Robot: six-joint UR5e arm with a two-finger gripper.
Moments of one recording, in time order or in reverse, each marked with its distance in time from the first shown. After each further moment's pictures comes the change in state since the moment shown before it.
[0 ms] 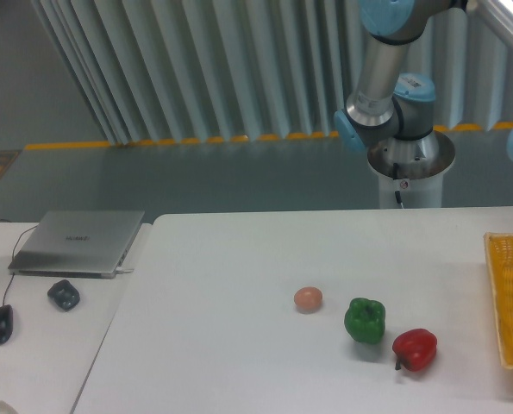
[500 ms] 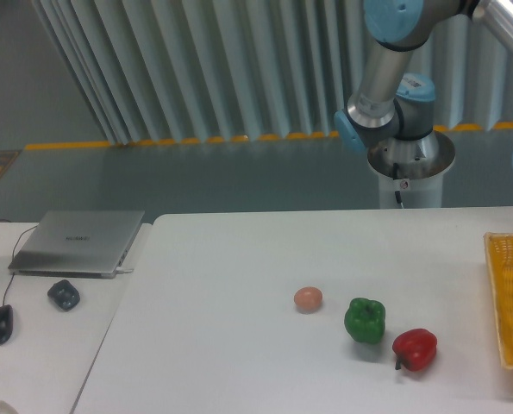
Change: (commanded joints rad) arm -0.002 -0.022 -0.025 -0.005 0.000 -0.026
